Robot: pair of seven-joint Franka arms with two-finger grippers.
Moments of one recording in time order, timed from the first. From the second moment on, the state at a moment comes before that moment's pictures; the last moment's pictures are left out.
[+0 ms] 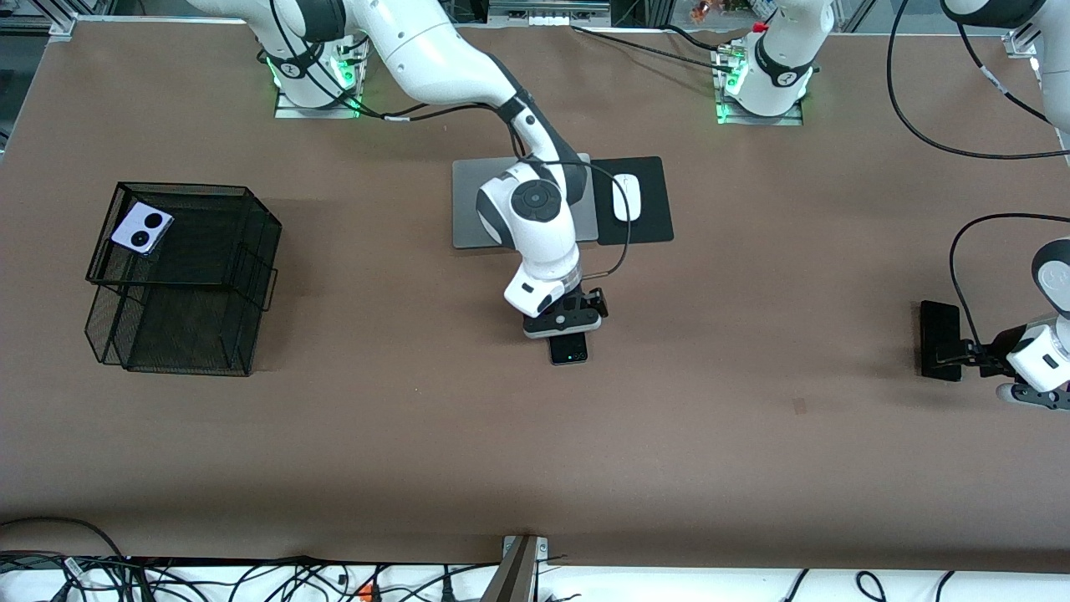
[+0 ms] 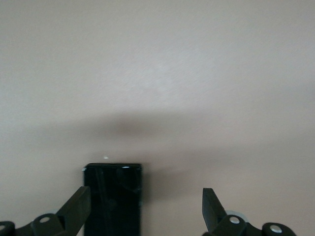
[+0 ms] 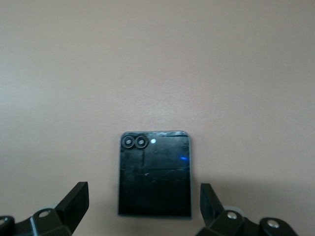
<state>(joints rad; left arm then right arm) 0.48 0.69 -0.16 -1.49 0.03 2.15 0.44 1.02 1.07 -0.37 -1.12 0.32 2.45 0.57</state>
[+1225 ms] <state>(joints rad) 0.57 0.62 -0.17 -1.69 0.07 2.33 0.54 1.00 1.15 -0.35 -1.09 0.31 2.56 0.57</state>
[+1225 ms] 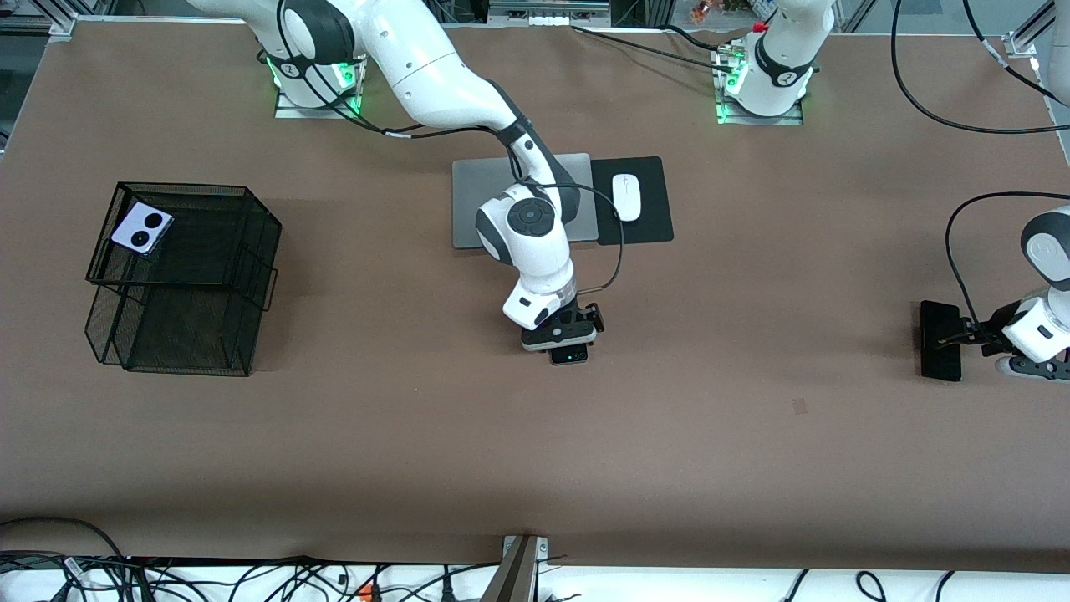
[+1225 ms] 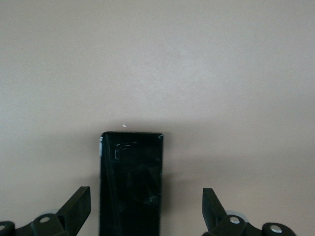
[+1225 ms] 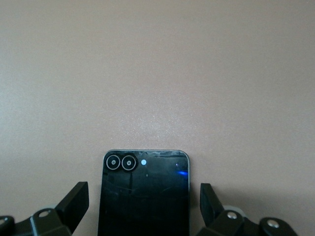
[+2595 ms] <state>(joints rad) 0.60 0.74 -0.17 -1.69 0.14 2.46 0.60 1.00 1.16 -0.35 -1.07 0.28 2.56 0.57</state>
